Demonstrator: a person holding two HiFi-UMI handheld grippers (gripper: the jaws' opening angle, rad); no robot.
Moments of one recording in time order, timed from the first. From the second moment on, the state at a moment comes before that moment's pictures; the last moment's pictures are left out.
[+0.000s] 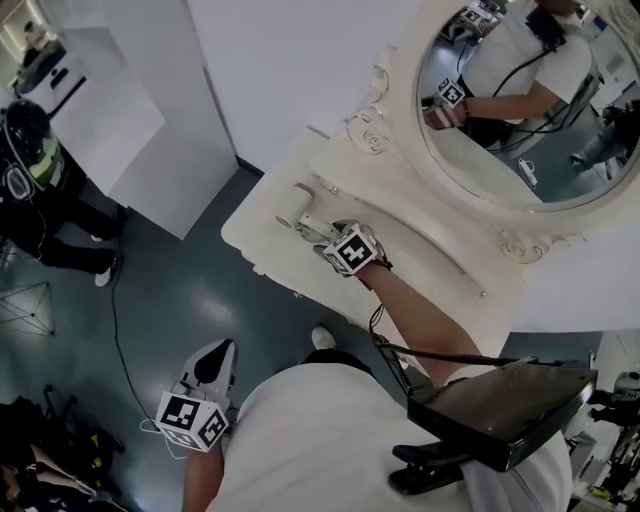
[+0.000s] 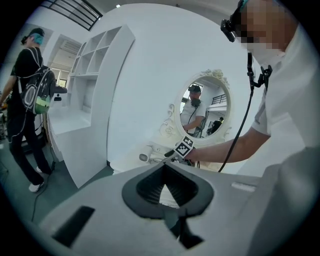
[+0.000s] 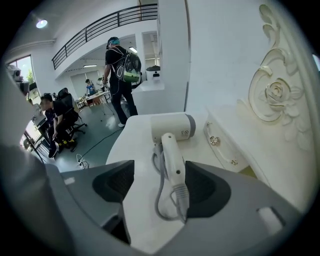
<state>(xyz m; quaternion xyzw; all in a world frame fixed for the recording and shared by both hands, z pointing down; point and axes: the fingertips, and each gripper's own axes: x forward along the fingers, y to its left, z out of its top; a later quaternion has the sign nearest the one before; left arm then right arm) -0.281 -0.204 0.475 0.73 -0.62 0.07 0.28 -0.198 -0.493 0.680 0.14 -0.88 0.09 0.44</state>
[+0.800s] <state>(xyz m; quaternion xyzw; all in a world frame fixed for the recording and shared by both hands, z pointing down) -0.254 -0.142 0.477 0.80 -0.53 0.08 0.25 -0.145 -0.338 0.628 0.19 -0.89 0.13 0.40</state>
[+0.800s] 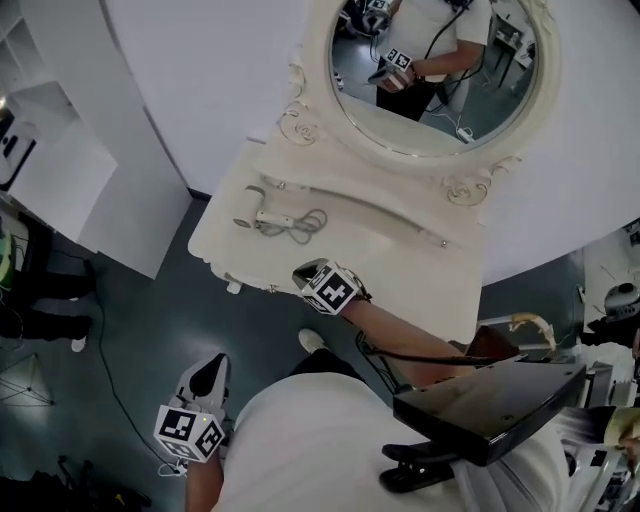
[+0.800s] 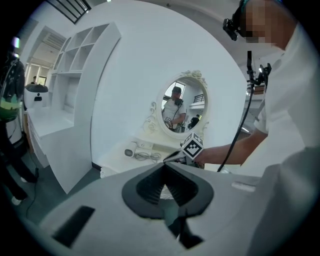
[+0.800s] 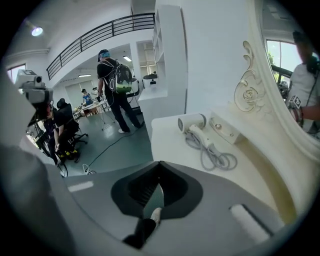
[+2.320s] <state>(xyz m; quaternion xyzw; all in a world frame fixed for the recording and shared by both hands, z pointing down) -0.220 -0.031 0.505 0.84 -0.46 0.10 0.25 -0.174 -0.071 0.536 0.08 -0.95 0.09 0.29</state>
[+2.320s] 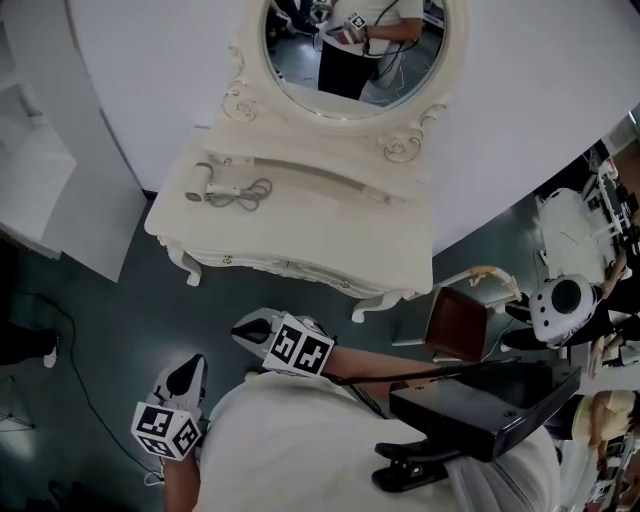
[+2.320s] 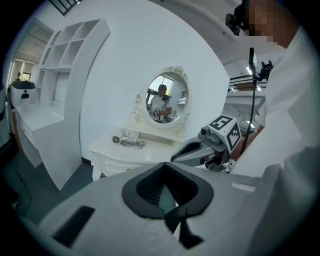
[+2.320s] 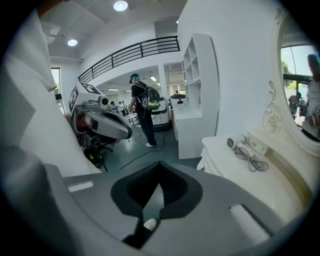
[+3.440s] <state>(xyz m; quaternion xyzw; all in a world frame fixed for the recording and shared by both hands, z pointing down) -0.221 -0.030 0.513 0.83 -0.47 0.11 0.26 -0.181 -0.066 0.542 0.05 -0.95 0.07 0.30</state>
